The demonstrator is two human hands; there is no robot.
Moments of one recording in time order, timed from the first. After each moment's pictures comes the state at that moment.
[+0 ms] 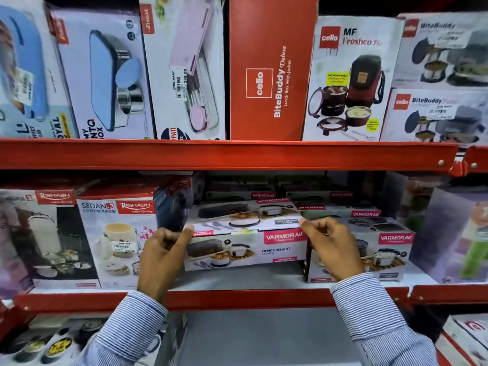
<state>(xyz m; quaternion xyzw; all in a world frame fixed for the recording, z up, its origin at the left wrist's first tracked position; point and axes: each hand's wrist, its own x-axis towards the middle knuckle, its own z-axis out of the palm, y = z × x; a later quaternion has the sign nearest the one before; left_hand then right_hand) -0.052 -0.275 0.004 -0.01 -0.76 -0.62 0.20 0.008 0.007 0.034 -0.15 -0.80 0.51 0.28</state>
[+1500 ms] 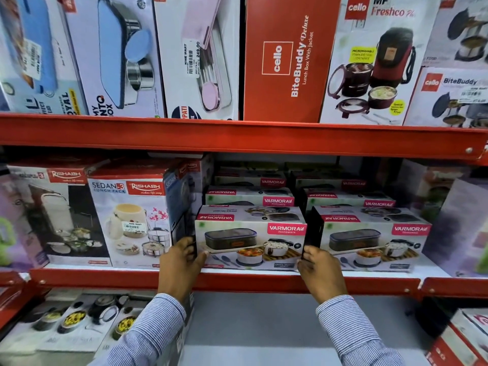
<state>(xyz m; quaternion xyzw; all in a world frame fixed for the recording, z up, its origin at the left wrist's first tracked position) -0.068 -0.273 -0.069 -0.02 -0.84 -0.51 0.16 -0.007 -0.003 -0.060 -0.13 -0.90 0.36 0.19</state>
